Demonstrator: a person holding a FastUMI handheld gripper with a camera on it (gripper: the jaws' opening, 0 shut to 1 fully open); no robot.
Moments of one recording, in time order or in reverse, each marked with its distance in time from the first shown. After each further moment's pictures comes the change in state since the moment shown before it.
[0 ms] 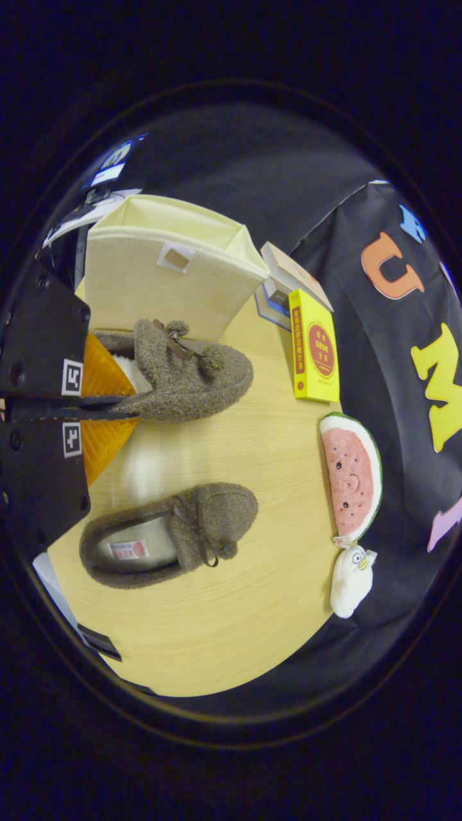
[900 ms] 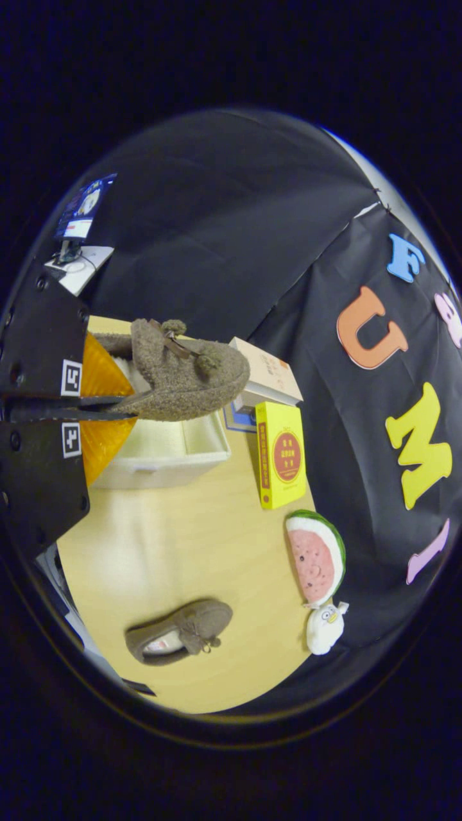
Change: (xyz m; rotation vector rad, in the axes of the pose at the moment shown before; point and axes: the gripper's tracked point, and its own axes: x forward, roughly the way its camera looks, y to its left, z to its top) arm -0.032 0.228 0.014 0.049 -0.082 0.172
